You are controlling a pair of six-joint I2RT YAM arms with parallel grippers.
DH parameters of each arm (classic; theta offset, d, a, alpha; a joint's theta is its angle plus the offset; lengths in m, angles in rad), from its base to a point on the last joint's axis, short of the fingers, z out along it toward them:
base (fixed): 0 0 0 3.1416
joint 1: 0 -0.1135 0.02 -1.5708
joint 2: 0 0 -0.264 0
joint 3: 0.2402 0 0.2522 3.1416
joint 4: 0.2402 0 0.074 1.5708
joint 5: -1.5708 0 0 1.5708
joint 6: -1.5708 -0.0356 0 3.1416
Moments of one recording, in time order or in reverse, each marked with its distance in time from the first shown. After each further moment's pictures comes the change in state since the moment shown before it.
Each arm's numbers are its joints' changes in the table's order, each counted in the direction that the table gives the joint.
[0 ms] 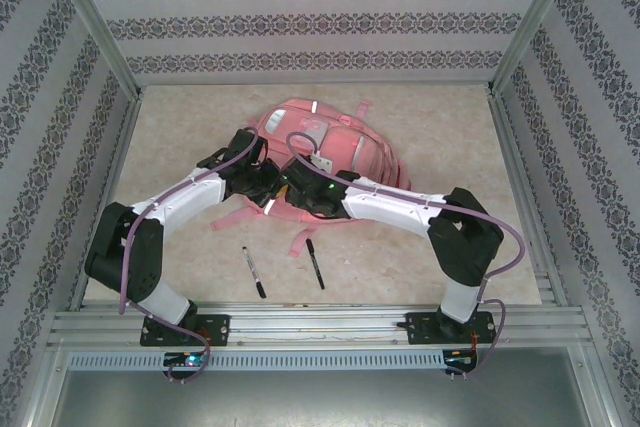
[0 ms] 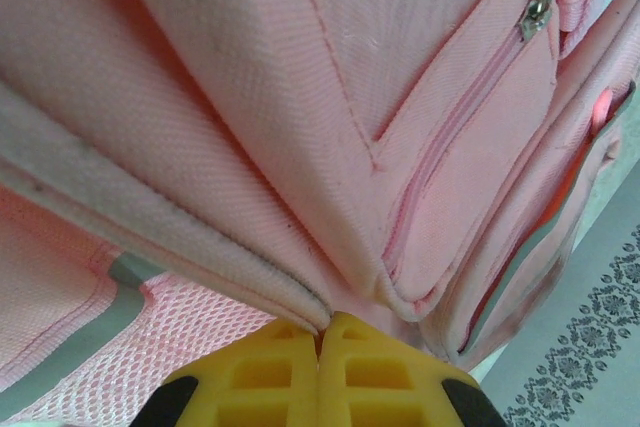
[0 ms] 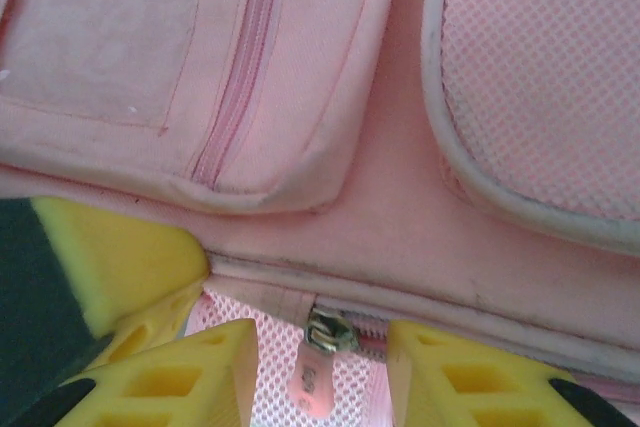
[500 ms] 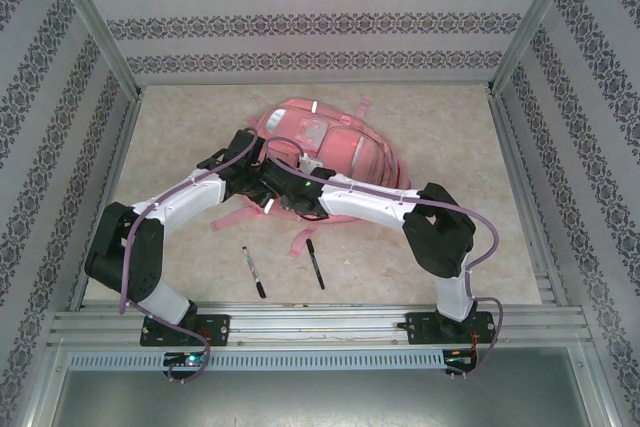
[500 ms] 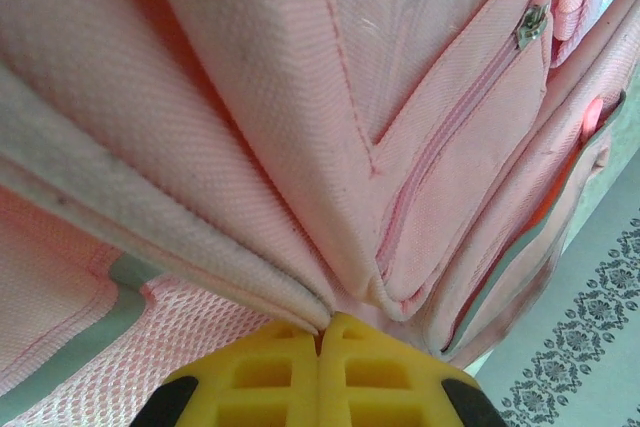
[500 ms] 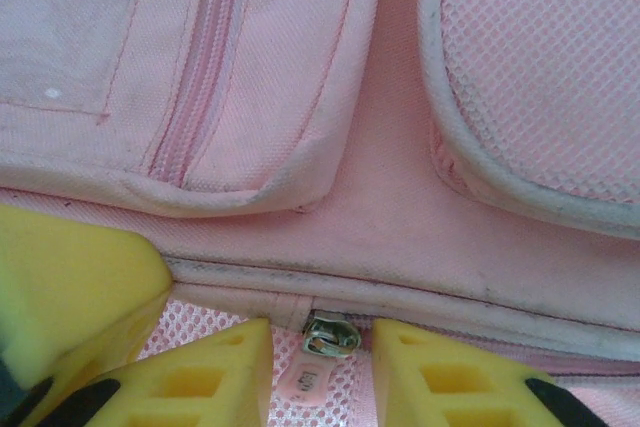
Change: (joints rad) left arm 0.000 0.000 -0.013 -0.027 -0.001 0.031; right arm -0.046 -0.145 0.188 0.213 -0.129 -0.045
